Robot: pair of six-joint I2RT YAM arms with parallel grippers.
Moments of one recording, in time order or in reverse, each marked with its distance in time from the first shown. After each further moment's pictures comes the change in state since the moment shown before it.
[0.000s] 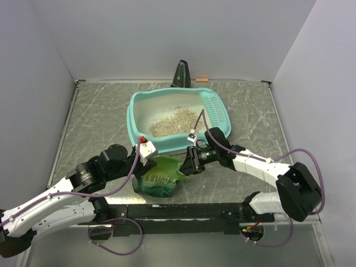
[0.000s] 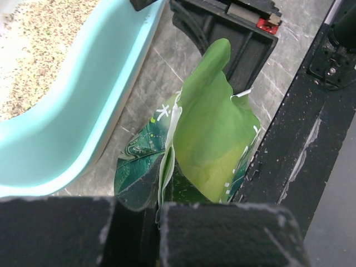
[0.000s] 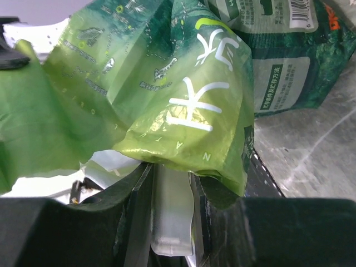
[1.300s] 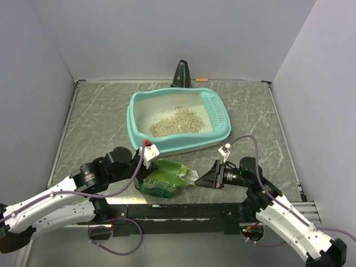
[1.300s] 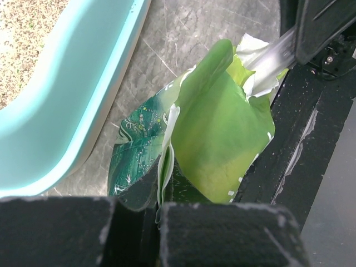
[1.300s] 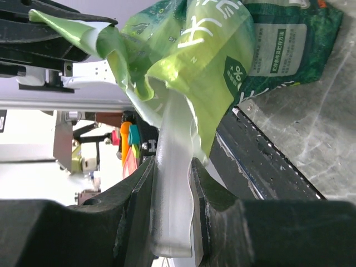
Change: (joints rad) left arm -0.055 0.020 -0.019 0.007 -0.026 -0.014; right arm -0.023 -0.897 -0.404 -0.049 0.245 0.317
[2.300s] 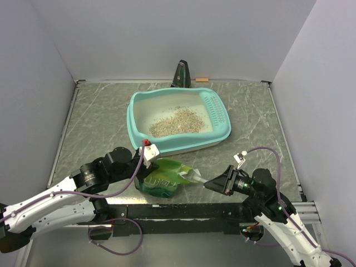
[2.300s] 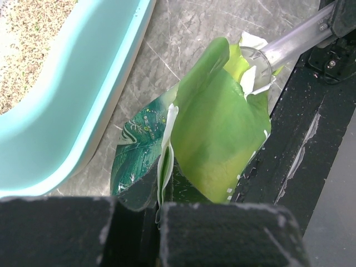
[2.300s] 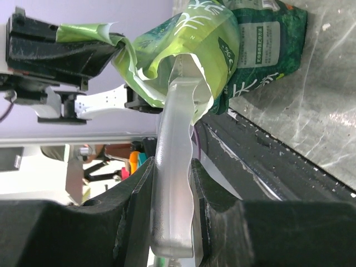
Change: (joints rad) left arm -0.004 0.001 0.000 0.009 -0.018 0.000; right arm -0.004 -0.394 0.055 -0.437 0.187 0.097
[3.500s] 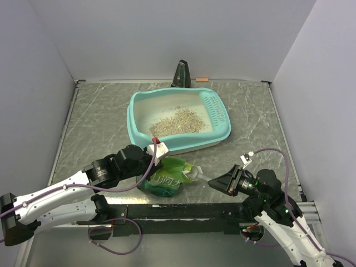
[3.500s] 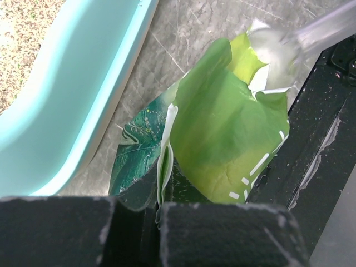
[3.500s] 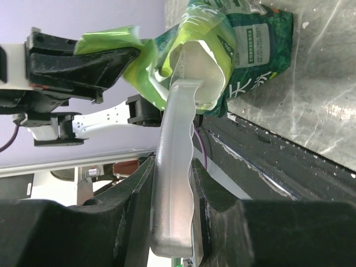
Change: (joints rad) left arm -0.011 0.131 0.007 0.060 -0.045 -0.009; right arm 0.000 0.000 0.084 -0.124 0.089 0.063
